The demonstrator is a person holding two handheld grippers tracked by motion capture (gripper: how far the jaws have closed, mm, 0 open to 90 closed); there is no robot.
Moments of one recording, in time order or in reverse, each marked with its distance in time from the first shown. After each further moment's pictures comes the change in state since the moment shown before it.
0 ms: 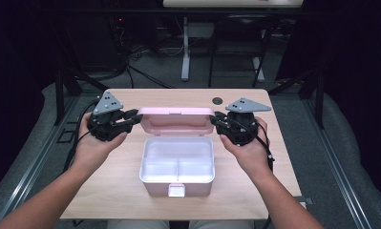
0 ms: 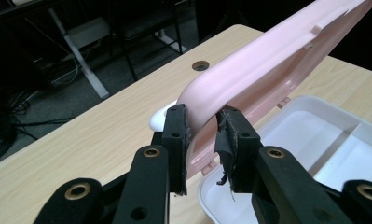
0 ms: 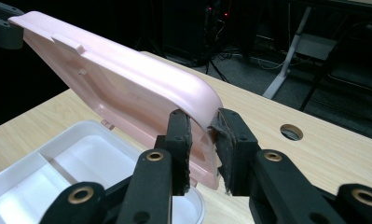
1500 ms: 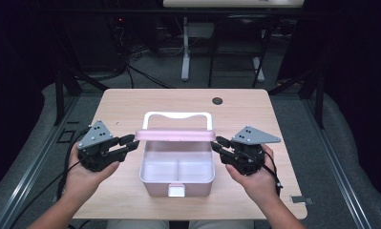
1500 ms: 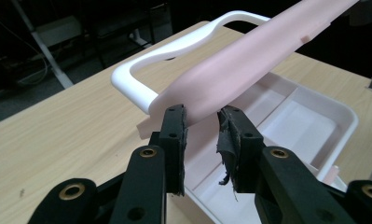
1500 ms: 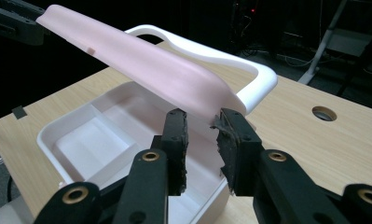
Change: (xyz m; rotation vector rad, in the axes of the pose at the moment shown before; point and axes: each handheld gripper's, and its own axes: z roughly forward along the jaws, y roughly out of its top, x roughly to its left) left arm -0.028 -0.053 -0.029 -0.043 -0.100 -0.034; right arm 0.020 -0.050 -0.035 -0.004 0.103 -0.012
